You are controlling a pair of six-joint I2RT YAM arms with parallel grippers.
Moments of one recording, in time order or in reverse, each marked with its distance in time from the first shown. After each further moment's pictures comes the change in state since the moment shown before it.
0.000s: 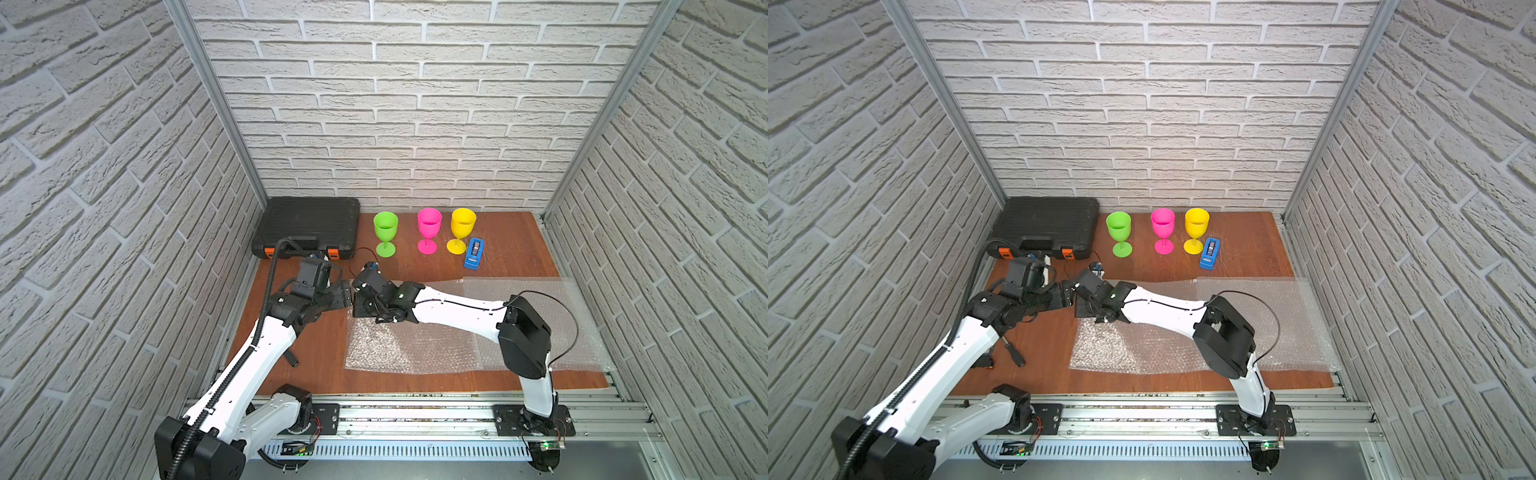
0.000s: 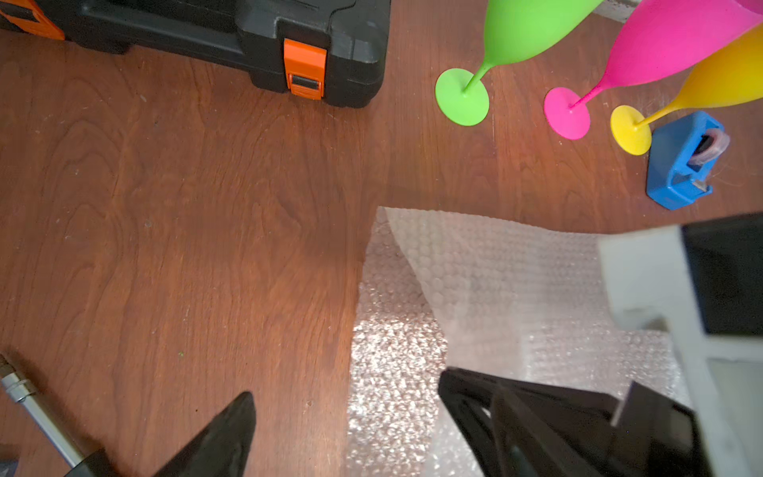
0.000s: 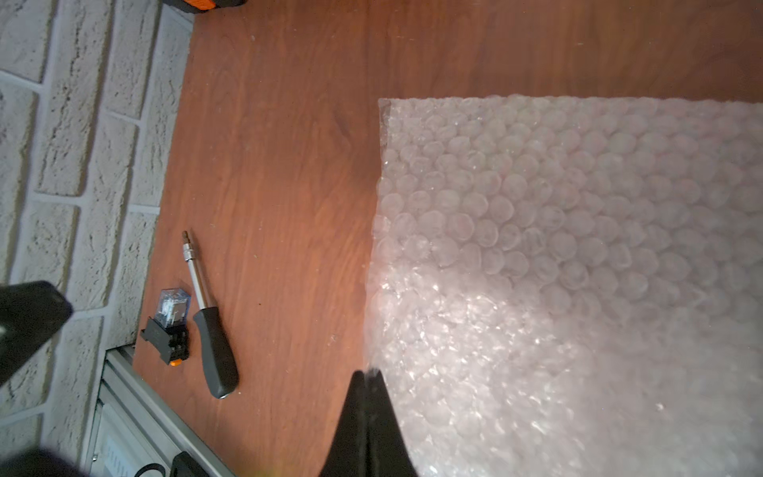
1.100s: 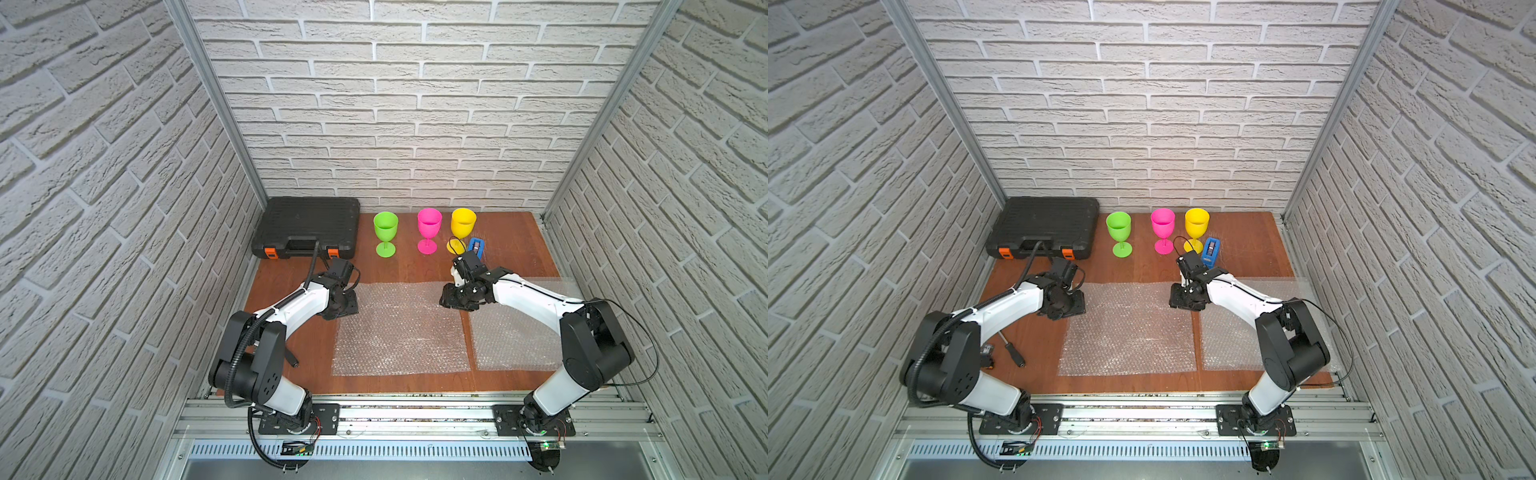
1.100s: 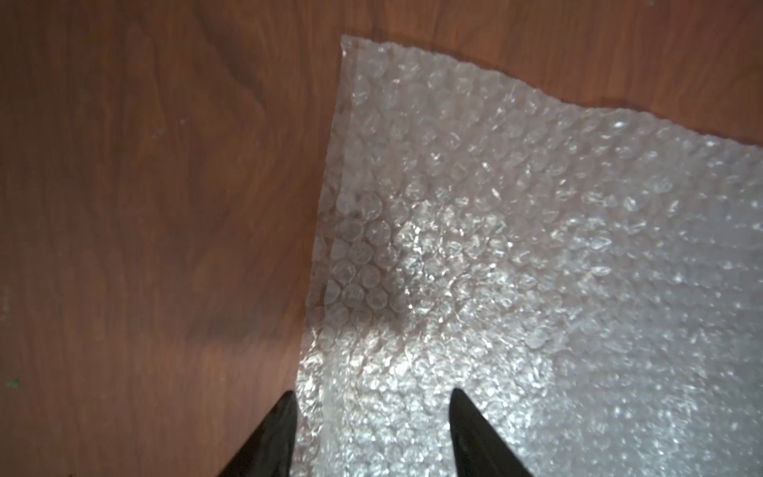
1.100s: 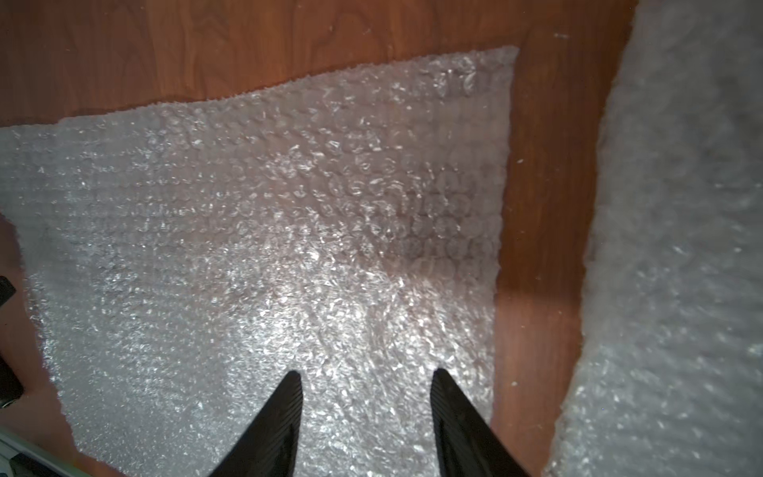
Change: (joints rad) left arm 0.005 0.517 -0.037 0.149 0.057 -0.070; right arm -0.601 -0.396 -0.591 -0.164 -0.267 -0.343
